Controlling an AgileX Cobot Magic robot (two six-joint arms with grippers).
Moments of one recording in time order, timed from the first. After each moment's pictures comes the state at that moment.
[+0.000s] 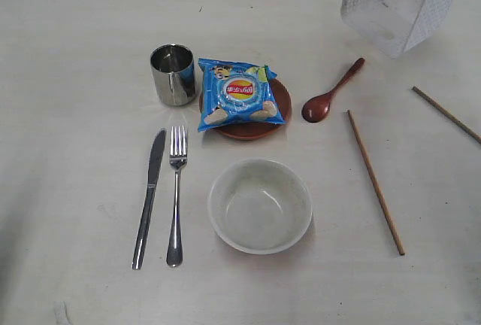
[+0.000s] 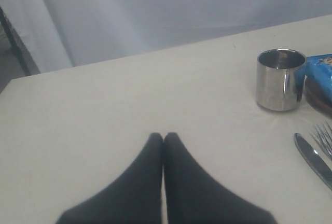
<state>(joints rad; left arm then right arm) -0.15 0.00 0.00 0.11 0.31 0.04 0.46 2.09 -1.56 -1.72 1.12 0.48</state>
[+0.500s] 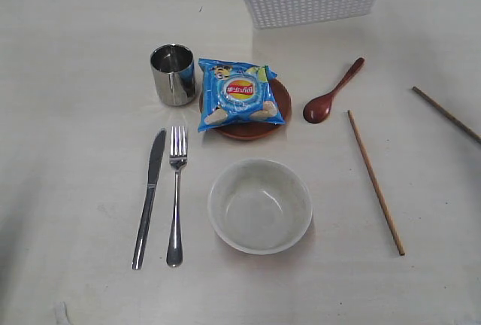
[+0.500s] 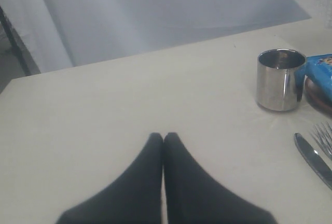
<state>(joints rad) -0.15 0.00 0.00 0.11 0.31 0.04 0.22 2.10 -1.87 -0.25 0.77 0.26</state>
